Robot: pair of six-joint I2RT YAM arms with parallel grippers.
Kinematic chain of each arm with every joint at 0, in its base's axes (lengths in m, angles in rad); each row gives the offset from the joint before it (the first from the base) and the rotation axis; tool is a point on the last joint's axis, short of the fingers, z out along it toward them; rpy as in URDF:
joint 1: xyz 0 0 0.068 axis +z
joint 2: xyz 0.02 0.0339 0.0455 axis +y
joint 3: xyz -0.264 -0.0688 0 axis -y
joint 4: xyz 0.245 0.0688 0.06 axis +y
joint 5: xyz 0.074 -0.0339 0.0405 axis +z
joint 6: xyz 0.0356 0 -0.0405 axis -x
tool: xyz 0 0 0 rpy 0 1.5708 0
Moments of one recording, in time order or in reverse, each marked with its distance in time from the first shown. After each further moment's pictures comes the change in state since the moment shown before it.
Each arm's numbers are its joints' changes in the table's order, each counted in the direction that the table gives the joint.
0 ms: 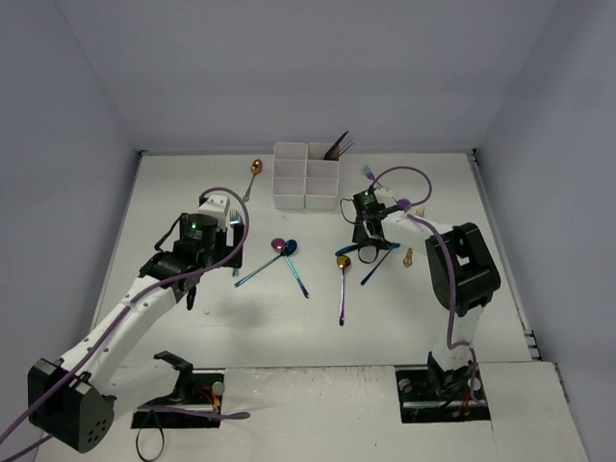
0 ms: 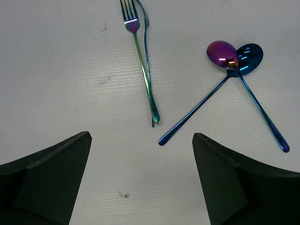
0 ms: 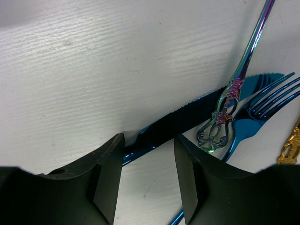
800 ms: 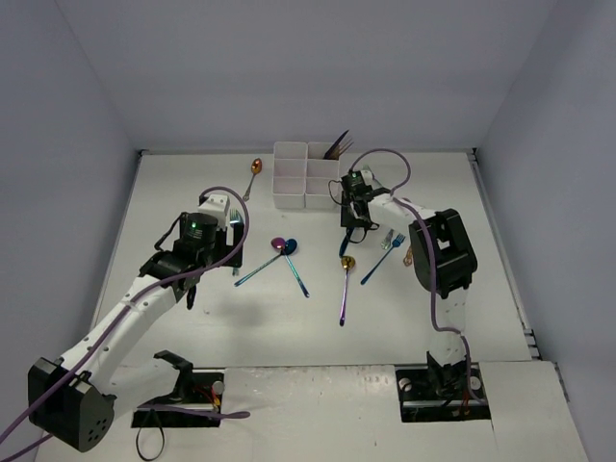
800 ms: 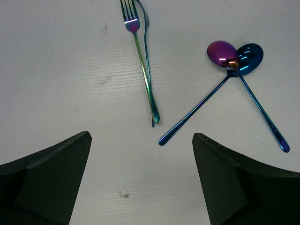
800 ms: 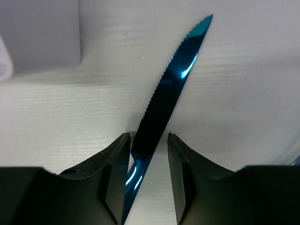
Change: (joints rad) left arm 0.000 0.000 0.000 0.000 0.001 0.000; right arm 0.005 0.210 0.300 0.028 0.104 0.156
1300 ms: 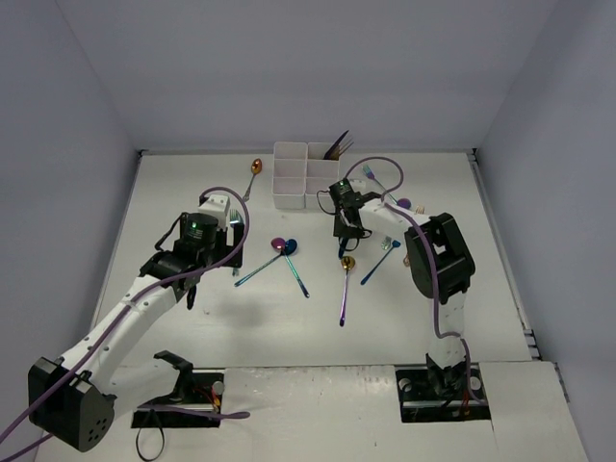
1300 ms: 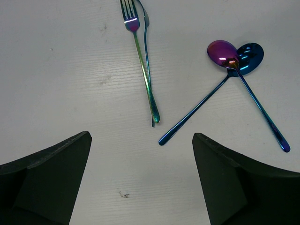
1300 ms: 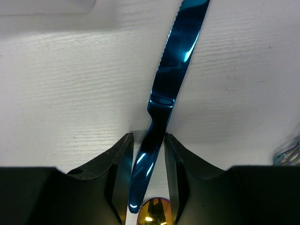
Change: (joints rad) left arm 0.000 0.003 0.000 0.000 -0.001 0.000; right arm 0.081 -0.037 -0.030 0.106 -0.037 -0.154
